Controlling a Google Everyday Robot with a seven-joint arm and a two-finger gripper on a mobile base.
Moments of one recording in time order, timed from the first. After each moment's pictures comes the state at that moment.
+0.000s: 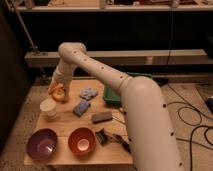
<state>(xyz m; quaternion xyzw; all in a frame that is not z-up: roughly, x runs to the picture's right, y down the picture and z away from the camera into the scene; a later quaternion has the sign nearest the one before) -0.266 -0.009 0.783 -0.05 -0.46 -0.59 0.66</state>
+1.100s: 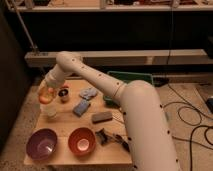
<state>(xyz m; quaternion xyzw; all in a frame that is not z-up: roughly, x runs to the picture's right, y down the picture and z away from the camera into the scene) -0.329 0.005 0.783 0.03 -0.51 -0.58 0.63</state>
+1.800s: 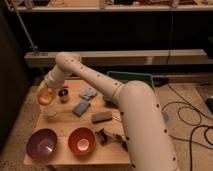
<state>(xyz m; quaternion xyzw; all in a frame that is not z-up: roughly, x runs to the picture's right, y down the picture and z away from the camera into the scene) -0.331 0.010 0.785 0.02 -0.52 -0.59 0.62</state>
